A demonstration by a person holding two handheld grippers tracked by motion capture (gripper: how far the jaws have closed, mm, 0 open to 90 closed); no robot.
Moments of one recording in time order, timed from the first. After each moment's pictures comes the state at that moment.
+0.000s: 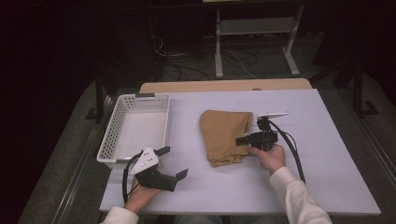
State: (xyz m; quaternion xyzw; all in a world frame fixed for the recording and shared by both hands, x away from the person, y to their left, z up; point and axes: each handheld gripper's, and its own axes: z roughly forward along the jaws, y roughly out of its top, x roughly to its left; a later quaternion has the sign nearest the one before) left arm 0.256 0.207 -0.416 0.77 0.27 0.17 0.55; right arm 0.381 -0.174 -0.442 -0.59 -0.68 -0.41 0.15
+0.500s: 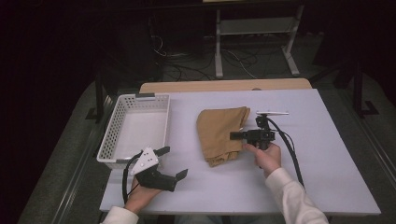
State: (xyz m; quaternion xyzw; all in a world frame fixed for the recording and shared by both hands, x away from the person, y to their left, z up) left arm 0.255 0.207 -0.416 0.77 0.27 0.17 0.55; right arm 0.375 -0.164 -0.427 -0.56 -0.66 -0.49 0.15
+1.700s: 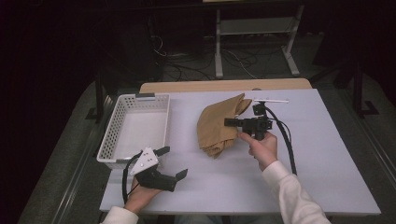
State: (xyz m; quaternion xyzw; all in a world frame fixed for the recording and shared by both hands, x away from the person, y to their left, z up) left arm 0.255 0.208 -0.415 0.77 0.27 0.17 0.55; right arm 0.377 -0.146 -0.377 -0.51 -0.66 -0.54 0.10
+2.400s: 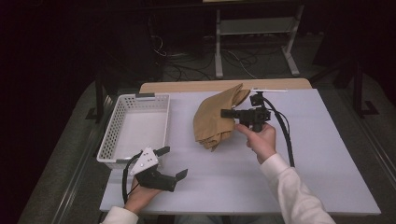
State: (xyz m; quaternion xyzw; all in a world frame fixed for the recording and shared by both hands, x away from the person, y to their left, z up) left arm 0.255 0.208 -0.415 0.77 0.27 0.17 0.55; right arm 0.381 -0.136 -0.342 -0.48 -0.67 -0.56 0.07
